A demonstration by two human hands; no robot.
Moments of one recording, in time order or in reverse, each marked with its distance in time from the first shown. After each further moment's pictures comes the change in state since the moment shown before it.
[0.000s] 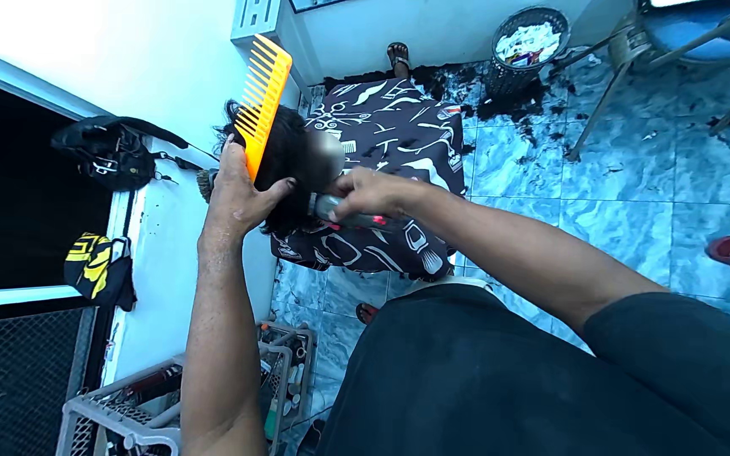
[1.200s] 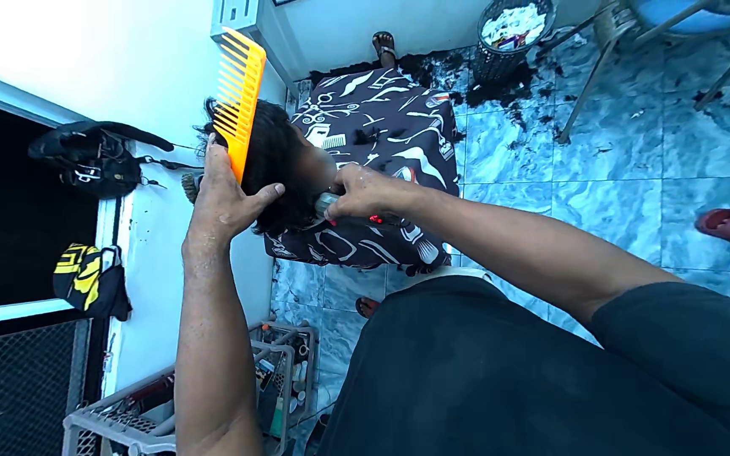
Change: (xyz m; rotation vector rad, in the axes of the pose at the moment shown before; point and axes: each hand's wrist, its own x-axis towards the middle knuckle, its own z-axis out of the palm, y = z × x) left_hand -0.004 -0.003 -0.003 0.008 -0.062 -0.027; right_hand -0.004 -0.008 0.010 -0.343 0.135 0.080
